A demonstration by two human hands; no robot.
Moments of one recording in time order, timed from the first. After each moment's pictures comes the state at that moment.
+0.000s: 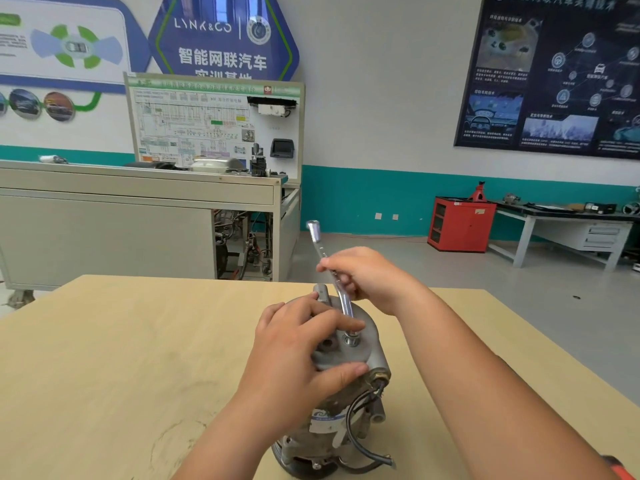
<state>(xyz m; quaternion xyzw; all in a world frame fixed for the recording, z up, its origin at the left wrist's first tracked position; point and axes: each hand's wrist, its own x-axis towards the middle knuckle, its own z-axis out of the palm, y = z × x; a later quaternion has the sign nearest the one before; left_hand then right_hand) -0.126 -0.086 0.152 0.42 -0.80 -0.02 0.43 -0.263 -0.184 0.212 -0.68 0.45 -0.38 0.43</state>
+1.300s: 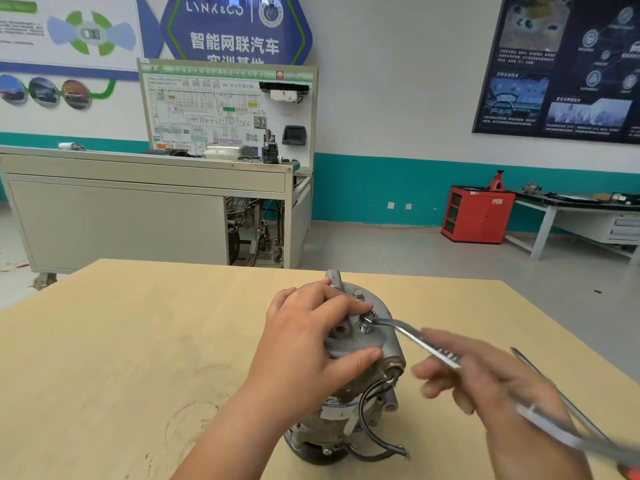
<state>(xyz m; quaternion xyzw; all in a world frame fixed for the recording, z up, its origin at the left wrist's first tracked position) -0.127 -0.087 0.146 0.42 -0.79 0.00 0.45 -0.307 -0.026 0.154 -0.60 0.34 -0.63 0.36</state>
